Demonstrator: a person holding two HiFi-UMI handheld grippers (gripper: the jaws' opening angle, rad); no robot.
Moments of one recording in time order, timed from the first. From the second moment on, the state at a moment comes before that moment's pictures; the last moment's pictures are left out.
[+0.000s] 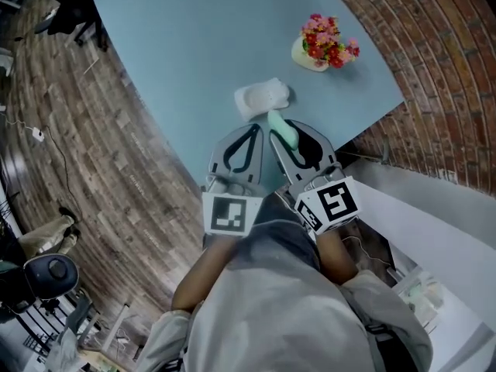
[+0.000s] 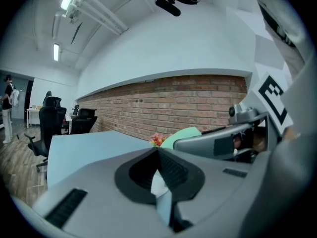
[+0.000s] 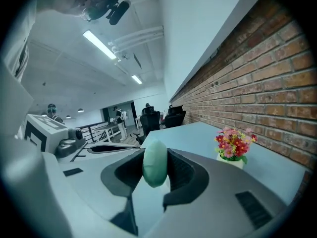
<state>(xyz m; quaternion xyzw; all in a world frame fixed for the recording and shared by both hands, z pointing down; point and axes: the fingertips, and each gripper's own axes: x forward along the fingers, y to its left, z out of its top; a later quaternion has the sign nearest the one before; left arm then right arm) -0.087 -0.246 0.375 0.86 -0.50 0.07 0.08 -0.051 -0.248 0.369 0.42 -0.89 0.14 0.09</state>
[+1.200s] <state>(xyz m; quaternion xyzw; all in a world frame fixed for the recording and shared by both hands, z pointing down) -0.111 -0.284 0.429 0.85 -0.50 0.08 0.10 -0.066 -0.311 0.470 0.43 -0.87 0.17 0.17</state>
